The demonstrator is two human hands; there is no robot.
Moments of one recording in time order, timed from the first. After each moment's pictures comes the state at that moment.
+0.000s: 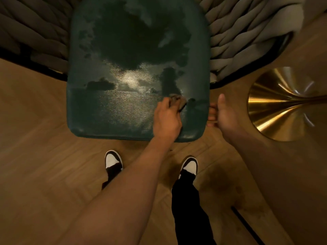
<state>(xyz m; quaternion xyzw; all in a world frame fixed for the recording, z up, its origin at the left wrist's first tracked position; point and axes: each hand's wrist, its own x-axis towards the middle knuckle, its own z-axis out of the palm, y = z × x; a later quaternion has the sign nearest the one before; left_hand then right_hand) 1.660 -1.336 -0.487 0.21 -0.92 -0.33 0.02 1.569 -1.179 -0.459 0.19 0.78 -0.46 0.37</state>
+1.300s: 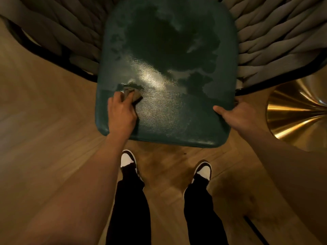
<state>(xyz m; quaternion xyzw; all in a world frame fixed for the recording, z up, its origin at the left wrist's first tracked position) 1.733 -1.526 -0.498 0.29 -0.95 -0.14 0.05 1.555 -1.229 -0.464 0.08 0.91 -0.23 0.33</state>
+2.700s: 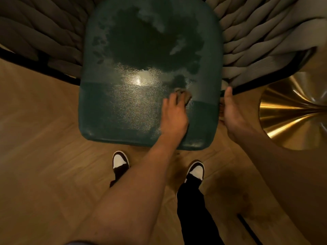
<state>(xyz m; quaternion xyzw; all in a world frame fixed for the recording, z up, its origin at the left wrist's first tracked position) 1.634 -1.353 -0.491 0.24 -0.93 -0.28 0.01 1.537 -1.201 -0.487 0.21 0.77 -0.45 0.39</state>
